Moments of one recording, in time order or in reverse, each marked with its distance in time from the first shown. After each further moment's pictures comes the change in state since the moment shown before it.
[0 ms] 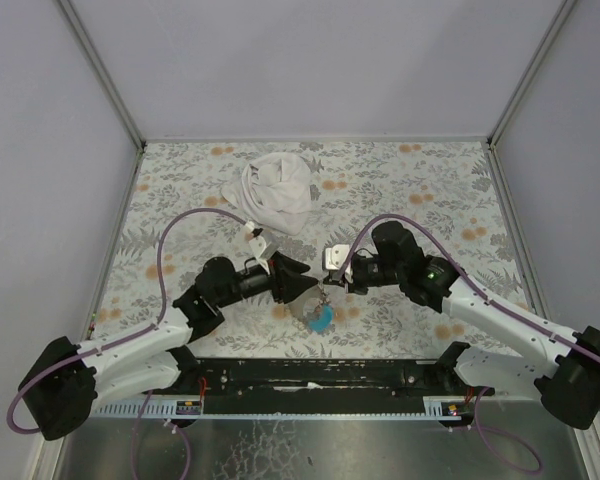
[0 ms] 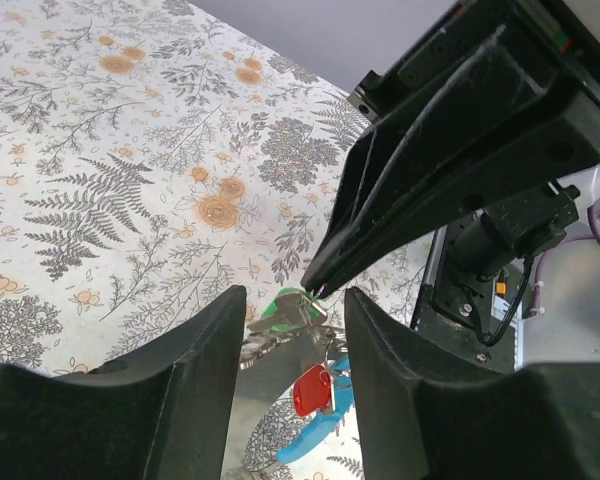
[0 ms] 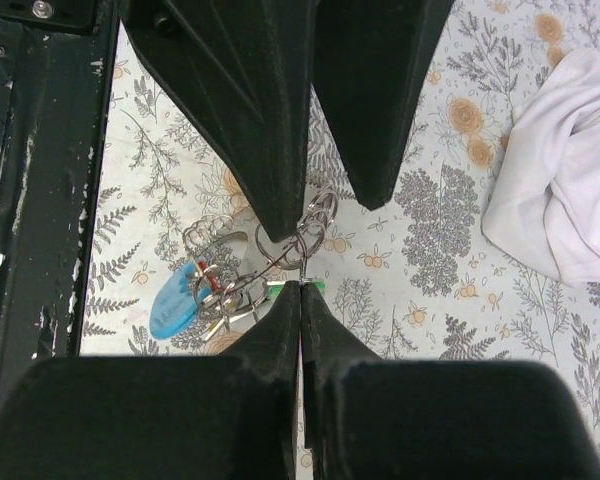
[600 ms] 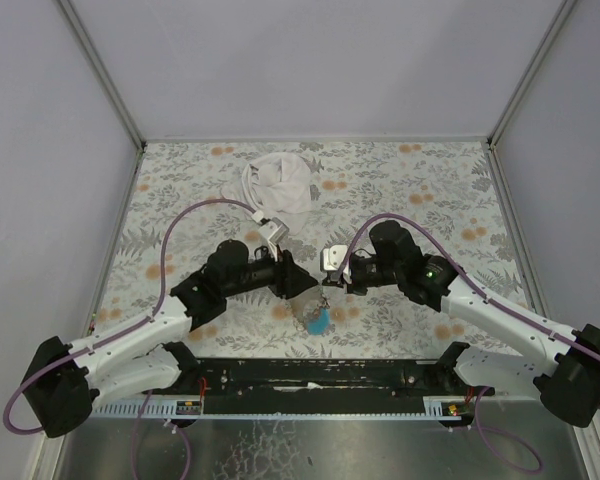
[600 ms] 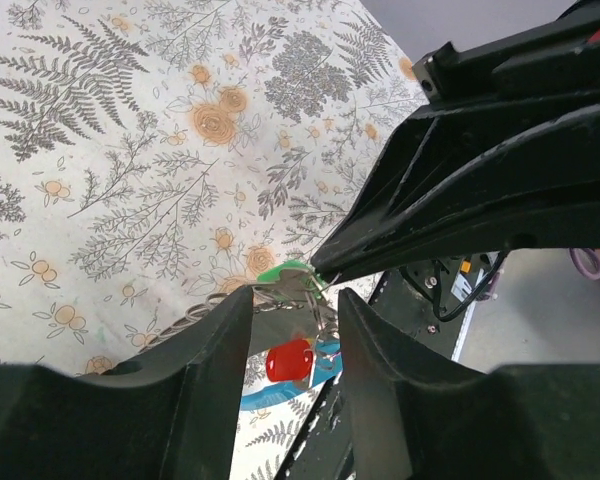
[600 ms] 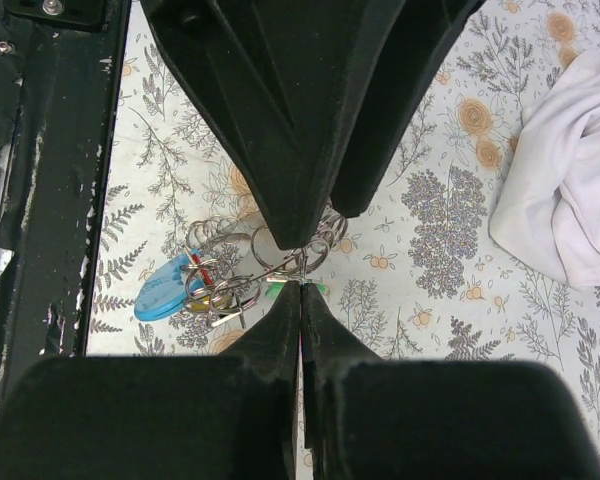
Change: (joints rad) left arm 0.000 0.016 0.192 -0.440 -0.017 -0.154; right arm 0.011 0.013 0.024 -0.028 -0.001 -0.007
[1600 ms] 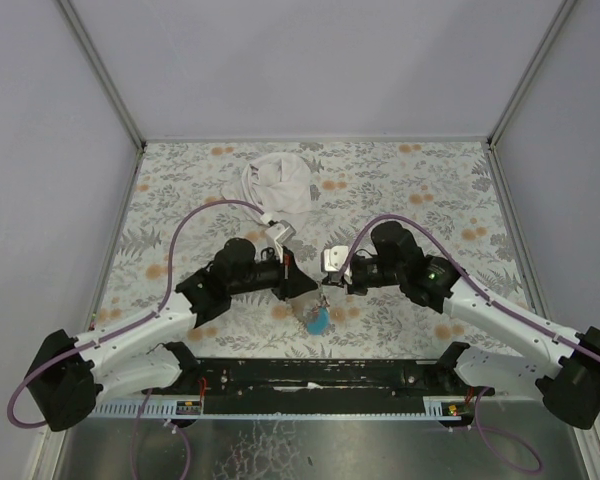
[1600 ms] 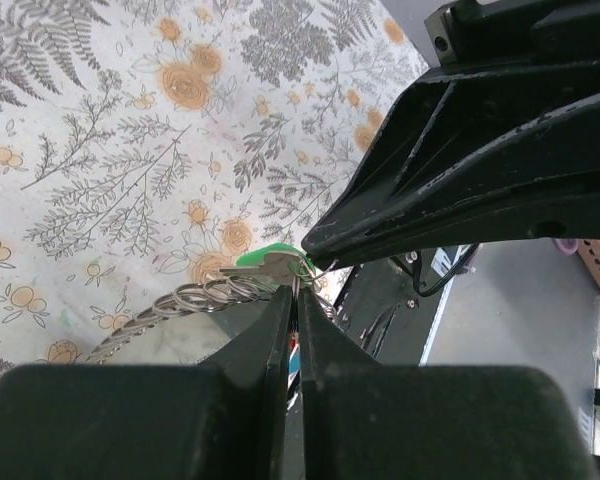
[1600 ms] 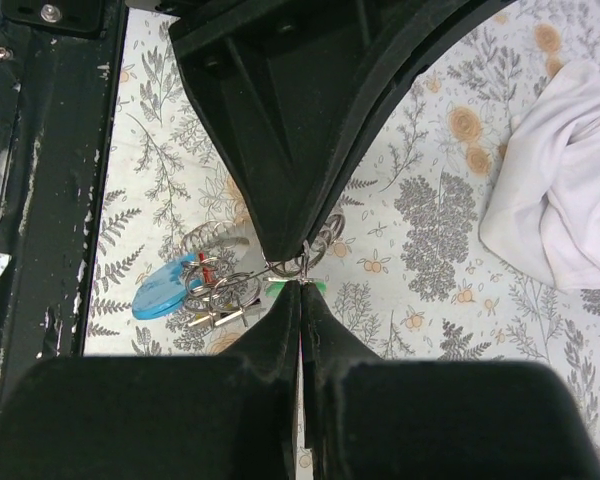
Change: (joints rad) left arm 0.001 0.067 0.049 -0.063 0.069 -0.028; right arm 0.009 -0.009 0.002 0.000 0.013 0.000
